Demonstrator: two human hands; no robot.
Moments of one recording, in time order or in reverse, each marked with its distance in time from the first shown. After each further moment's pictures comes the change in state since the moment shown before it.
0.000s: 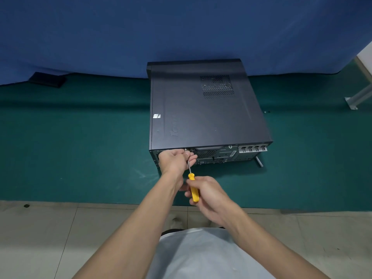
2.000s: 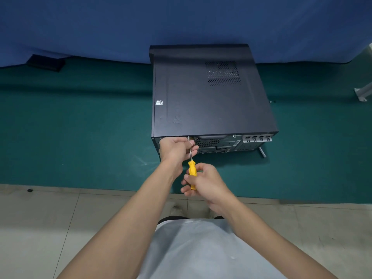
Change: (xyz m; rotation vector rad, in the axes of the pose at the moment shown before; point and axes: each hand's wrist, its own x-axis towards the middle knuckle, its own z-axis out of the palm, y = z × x) left_hand 0.001 0.006 -0.008 0.072 -0.075 -0.011; right_hand -0.001 0.005 0.006 -0.194 0.032 -0.053
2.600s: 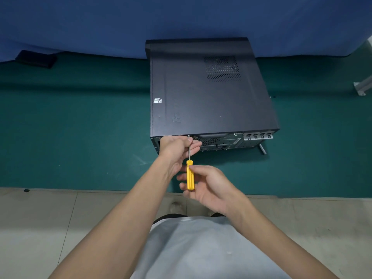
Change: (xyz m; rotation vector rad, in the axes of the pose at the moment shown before) left_hand 0.005 0.008 -0.002 -0.077 -0.114 -0.089; right_hand 0.002 -0.004 -0.006 0.515 -0.250 0.162
